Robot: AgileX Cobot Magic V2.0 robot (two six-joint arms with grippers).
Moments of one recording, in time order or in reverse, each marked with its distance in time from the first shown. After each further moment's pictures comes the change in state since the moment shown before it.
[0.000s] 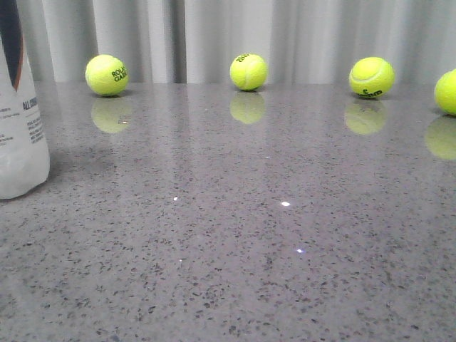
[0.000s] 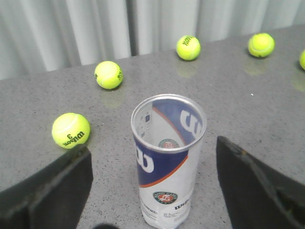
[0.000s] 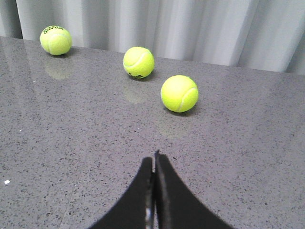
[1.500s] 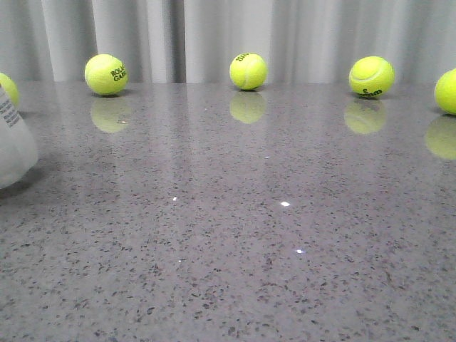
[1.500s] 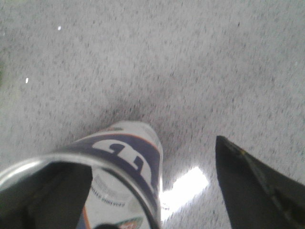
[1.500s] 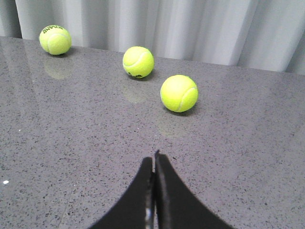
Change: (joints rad) left arm 0.040 0.561 -0.261 -0.189 0.350 0.309; right arm 0.000 0.000 0.000 -0.001 0.000 0.000
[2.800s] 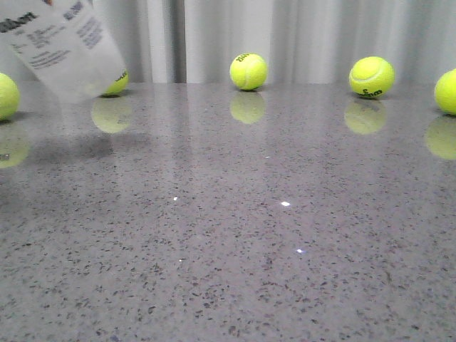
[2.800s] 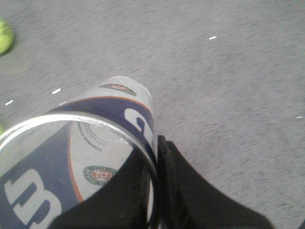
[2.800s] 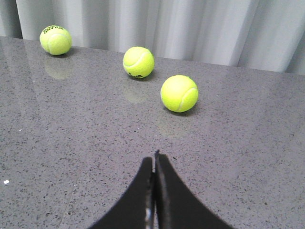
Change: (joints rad) left arm 0.000 -0.027 -0.092 -0.049 -0.006 0.092; right arm 0.000 0.000 0.000 0.000 0.000 0.000
